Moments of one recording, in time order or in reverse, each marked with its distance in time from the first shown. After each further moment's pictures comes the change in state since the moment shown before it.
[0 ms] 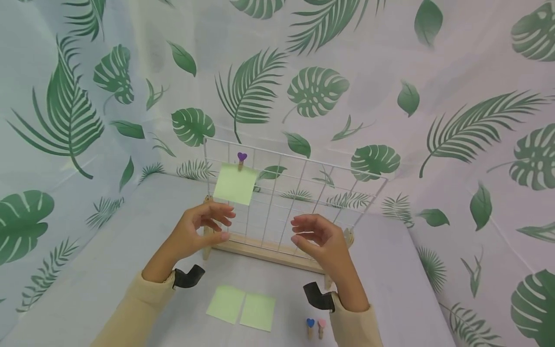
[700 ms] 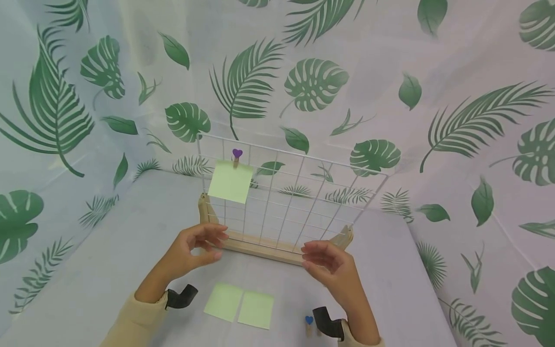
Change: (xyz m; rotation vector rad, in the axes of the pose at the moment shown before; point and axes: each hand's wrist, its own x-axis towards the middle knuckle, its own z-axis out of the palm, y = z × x) left_hand -0.038 -0.029 0.012 -0.080 -0.027 -0.102; right_hand -0.050 0.025 -0.009 0.068 0.024 -0.016
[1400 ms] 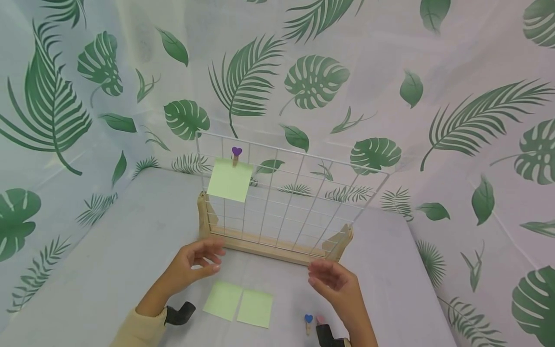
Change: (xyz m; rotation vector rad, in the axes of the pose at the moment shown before) left_hand -0.032 -0.037 0.012 -0.049 0.017 -0.137; right_hand -0.042 0.029 0.002 -0.062 0.169 0.272
